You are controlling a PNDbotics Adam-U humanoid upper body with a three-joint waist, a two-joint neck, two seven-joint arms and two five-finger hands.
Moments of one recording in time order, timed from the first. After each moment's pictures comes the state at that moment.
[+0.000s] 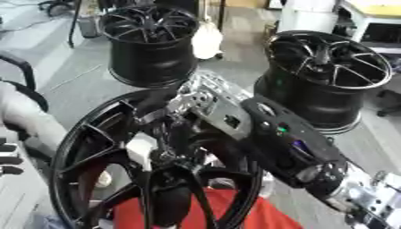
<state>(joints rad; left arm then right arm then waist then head) -0.11 0.16 0.35 -1.65 0.07 -0.06 -0.39 -1.10 -0.12 0.61 -1.25 0.57 -0.21 0.90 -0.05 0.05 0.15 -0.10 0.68</state>
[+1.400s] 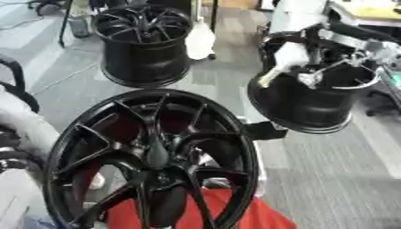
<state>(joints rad) -0.11 0.17 0.37 -1.65 0.07 -0.06 -0.38 -0.49 -0.68 0.04 -1.53 0.41 0.07 0.35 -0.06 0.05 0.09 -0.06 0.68</state>
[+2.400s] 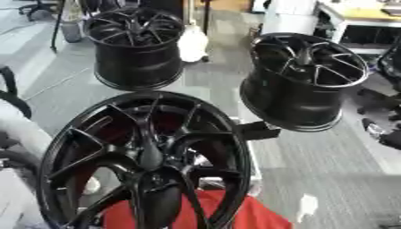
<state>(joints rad) -0.09 0.18 0.38 -1.65 0.06 -0.07 -0.36 -0.21 -0.57 -0.16 -1.46 0.33 0.11 -0.07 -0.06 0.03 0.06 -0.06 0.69</state>
